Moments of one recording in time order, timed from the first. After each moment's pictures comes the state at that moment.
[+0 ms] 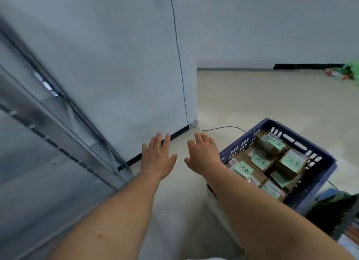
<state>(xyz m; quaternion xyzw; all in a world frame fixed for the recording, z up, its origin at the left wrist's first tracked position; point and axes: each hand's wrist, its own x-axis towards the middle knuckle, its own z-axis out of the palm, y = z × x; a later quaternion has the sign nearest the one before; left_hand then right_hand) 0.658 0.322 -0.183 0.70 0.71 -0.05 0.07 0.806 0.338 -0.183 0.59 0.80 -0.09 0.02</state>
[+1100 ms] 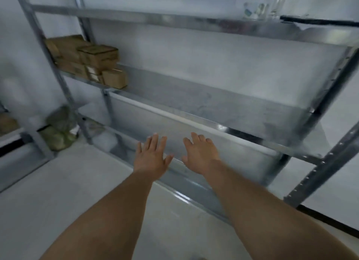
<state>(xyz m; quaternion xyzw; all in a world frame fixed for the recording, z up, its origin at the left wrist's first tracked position) 0.227 -0.227 -0.139 0.25 0.97 0.05 -0.03 0.285 -0.076 -0.100 0.06 1.00 0.05 0.00</state>
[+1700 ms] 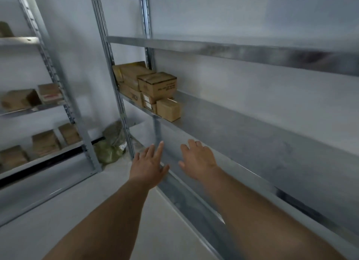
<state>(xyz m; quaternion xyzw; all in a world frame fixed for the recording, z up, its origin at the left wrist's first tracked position) -0.029 -0.321 -0.109 0.10 0.99 0.04 -0.06 -0.017 -0.156 -0.074 -0.11 0.99 0.01 -0.05</state>
